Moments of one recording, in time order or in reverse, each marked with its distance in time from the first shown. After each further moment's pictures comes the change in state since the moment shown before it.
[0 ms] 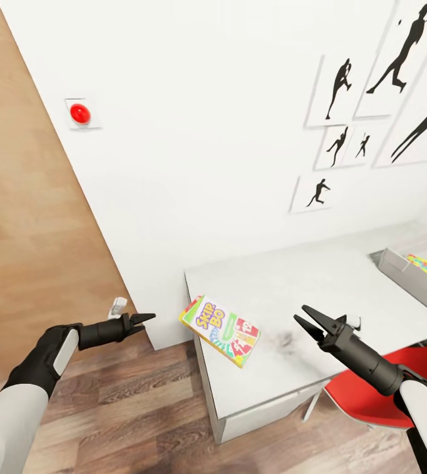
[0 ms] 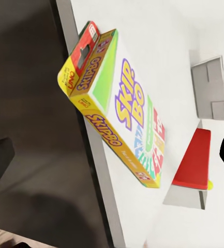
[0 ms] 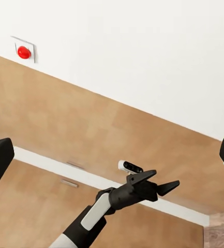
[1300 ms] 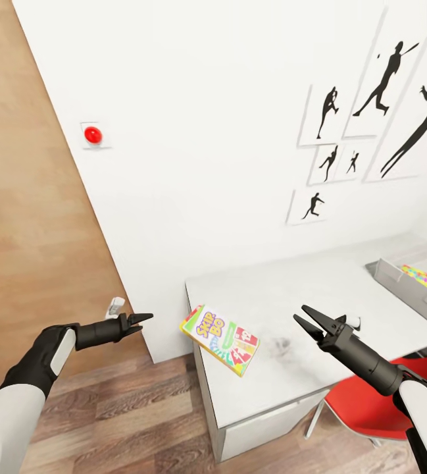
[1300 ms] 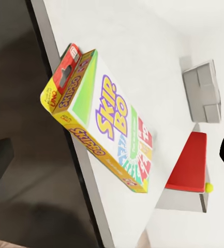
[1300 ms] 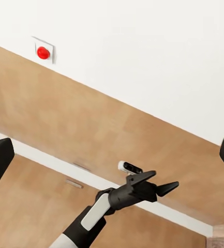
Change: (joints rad) left arm 0.000 0.014 0.000 -0.001 0.000 0.006 -0.002; right arm 0.001 0.003 0.002 -0.001 0.002 -0.003 0.003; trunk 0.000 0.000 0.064
